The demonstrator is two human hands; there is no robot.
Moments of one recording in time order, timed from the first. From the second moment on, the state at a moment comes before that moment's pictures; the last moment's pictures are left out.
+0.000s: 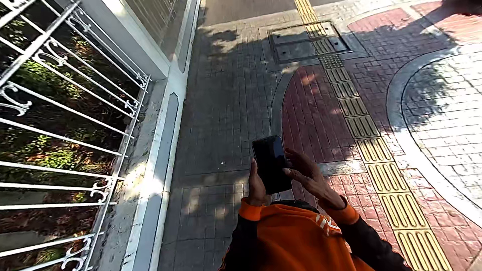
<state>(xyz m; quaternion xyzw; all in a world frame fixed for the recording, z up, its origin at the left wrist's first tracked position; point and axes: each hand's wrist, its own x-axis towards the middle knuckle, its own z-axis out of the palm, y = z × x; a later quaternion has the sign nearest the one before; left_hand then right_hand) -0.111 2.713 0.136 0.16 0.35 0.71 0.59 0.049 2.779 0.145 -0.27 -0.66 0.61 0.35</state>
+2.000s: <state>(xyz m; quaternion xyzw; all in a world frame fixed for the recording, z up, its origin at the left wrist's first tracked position) -0.129 2.722 0.133 0.15 0.33 0.68 0.64 0.031 2.791 0.152 -0.25 -0.66 0.67 0.25</state>
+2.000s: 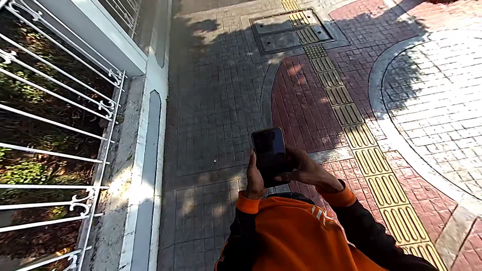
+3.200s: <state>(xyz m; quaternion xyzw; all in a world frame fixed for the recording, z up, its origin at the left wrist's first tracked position) -0.136 2.714 0.138 0.18 0.29 0.68 0.65 0.029 2.781 0.154 -0.19 -0.64 0.69 0.27</state>
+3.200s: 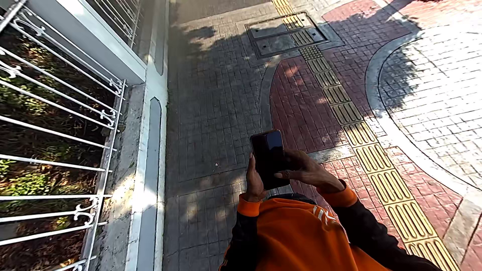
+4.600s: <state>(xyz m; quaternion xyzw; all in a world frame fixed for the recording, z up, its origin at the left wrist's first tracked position) -0.136 2.724 0.157 0.21 0.29 0.71 0.60 0.030 2.784 0.164 -0.17 -0.66 0.66 0.31</state>
